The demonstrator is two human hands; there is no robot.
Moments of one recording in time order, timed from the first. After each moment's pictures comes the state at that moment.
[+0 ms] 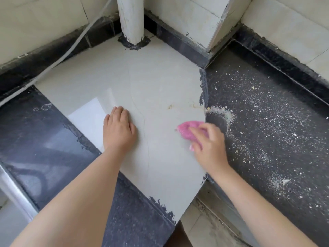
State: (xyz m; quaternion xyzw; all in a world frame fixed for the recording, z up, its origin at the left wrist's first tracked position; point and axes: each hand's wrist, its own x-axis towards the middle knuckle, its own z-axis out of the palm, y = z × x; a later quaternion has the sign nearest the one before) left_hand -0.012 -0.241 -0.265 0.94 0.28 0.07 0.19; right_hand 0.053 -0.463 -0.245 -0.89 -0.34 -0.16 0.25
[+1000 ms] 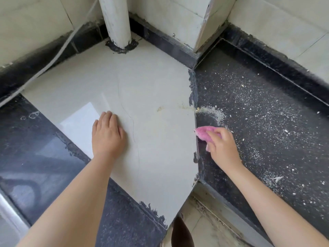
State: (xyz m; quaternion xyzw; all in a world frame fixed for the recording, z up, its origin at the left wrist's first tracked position) left_hand -0.011 -0.245 -0.270 0.94 0.29 0.07 0.18; right_hand 0.081 -0.527 -0.259 -0.94 -0.29 -0.06 0.17
